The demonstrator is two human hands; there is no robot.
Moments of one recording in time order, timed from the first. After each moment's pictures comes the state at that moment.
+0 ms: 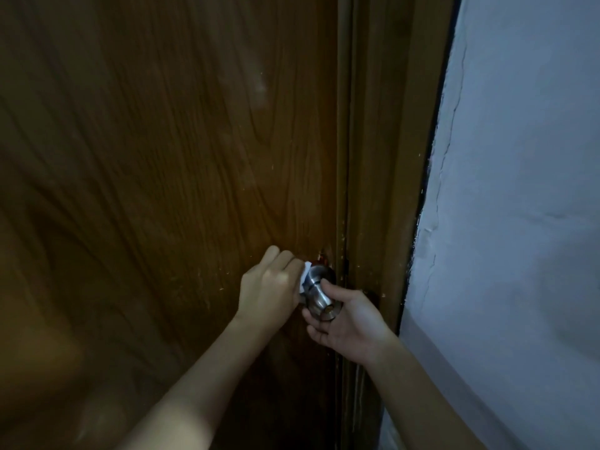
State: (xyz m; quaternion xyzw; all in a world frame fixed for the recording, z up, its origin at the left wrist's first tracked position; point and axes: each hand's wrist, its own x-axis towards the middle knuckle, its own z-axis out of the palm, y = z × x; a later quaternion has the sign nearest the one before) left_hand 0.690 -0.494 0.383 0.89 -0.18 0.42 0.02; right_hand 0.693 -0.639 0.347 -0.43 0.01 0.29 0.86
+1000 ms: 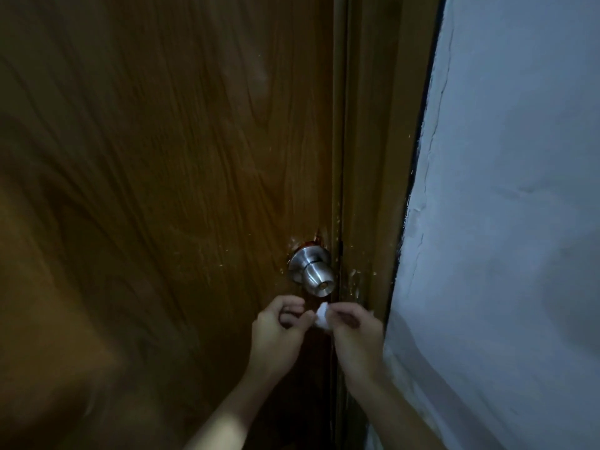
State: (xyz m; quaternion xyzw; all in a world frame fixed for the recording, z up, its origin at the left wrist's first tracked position) left_hand 0.629 -0.521 0.318 0.81 0.06 0.12 0.58; right_hand 0.634 -0.636 0.311 -0.67 0.05 -0.06 0.74
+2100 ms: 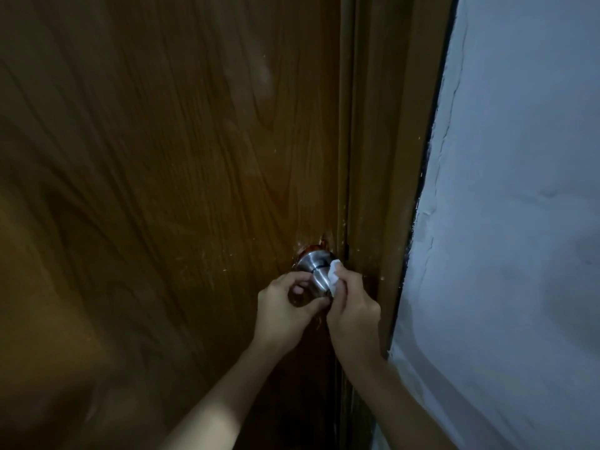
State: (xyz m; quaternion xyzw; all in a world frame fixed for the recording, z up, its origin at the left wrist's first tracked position) left_hand 0.656 -0.518 0.341 0.87 -0.01 0.21 0.44; right_hand 0.665 -0.622 0.319 -0.80 -0.12 -0.38 0.45
